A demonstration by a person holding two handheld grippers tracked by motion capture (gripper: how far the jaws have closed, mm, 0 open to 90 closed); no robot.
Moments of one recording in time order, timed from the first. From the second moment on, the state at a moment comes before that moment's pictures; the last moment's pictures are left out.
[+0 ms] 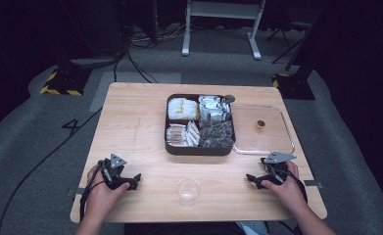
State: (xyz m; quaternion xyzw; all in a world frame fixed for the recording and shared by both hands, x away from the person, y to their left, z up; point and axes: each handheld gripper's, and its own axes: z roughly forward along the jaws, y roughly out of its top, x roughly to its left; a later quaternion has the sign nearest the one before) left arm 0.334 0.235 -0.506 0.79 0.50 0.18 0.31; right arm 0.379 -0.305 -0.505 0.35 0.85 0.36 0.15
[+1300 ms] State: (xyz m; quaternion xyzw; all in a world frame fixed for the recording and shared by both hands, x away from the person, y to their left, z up) left arm 0.357 0.180 -0.413 0.80 0.45 0.16 0.38; right arm 0.383 -0.308 -0.505 0.33 0.86 0.37 0.14
